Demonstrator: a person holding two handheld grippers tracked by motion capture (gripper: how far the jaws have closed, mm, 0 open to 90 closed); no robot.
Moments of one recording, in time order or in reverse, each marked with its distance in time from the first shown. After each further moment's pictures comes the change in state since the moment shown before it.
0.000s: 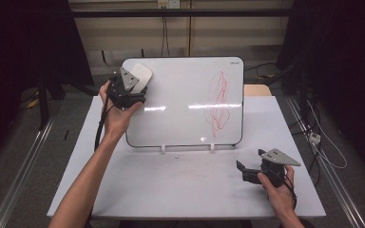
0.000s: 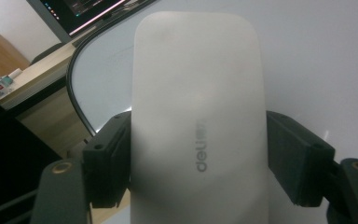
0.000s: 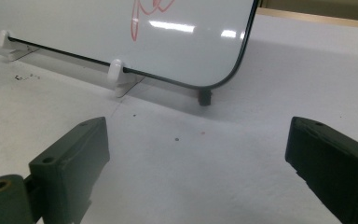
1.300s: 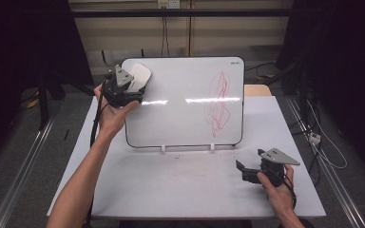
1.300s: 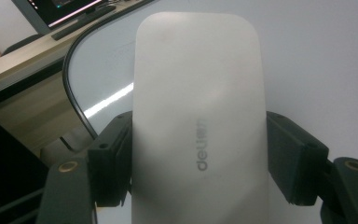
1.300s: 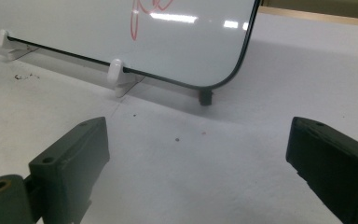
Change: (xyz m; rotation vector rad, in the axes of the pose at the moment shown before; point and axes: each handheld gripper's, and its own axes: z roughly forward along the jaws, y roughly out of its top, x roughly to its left) left arm 0.010 0.001 -0.007 -0.002 -0.078 -0.054; right arm 0.000 0.001 0.002 0.006 0.005 0.005
